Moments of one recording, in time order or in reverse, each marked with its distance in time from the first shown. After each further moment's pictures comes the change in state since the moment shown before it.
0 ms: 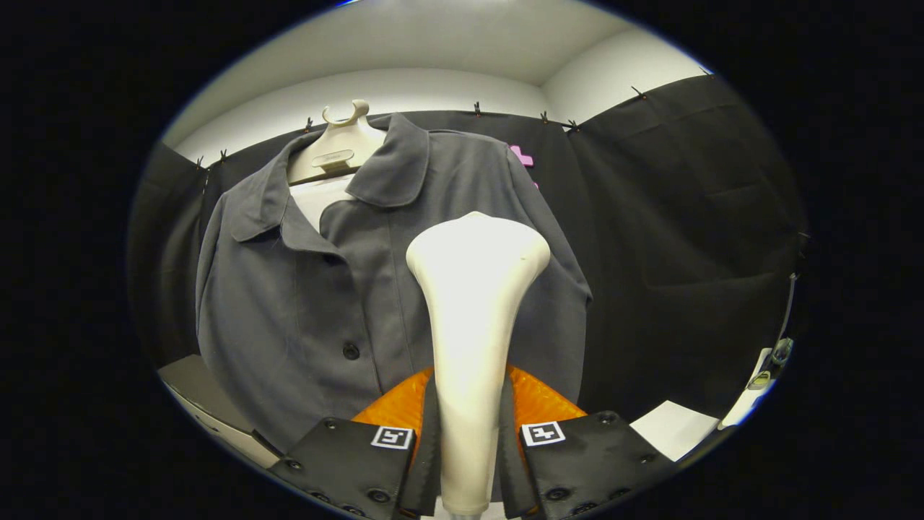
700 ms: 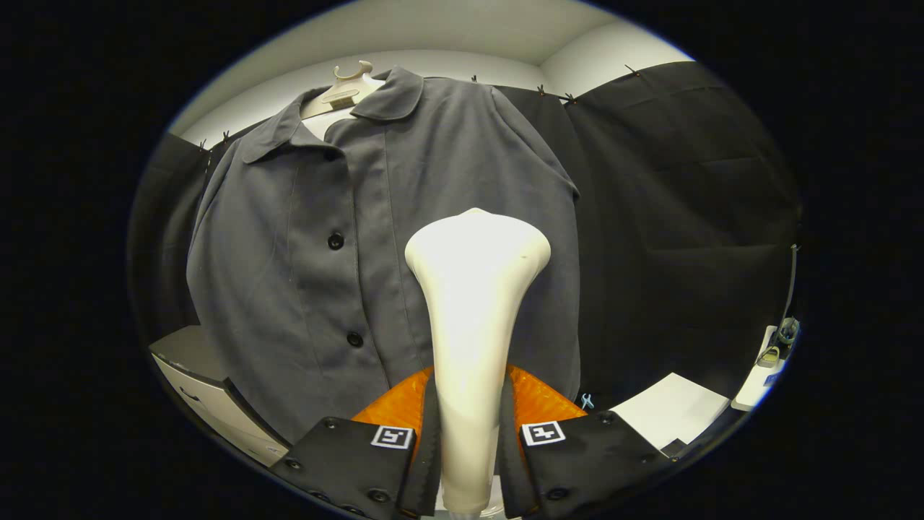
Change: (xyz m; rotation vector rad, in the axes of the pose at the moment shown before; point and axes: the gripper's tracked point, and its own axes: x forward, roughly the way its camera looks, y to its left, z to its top) arm -0.017 -0.015 -0.095 -0.002 0.094 0.001
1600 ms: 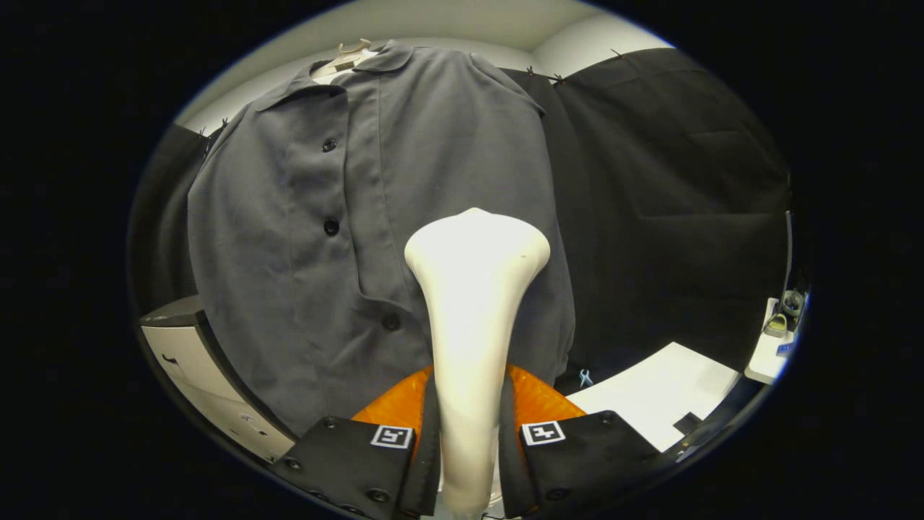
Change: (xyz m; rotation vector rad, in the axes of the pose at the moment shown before) arm -0.016 -0.024 -0.110 0.022 0.075 -0.020
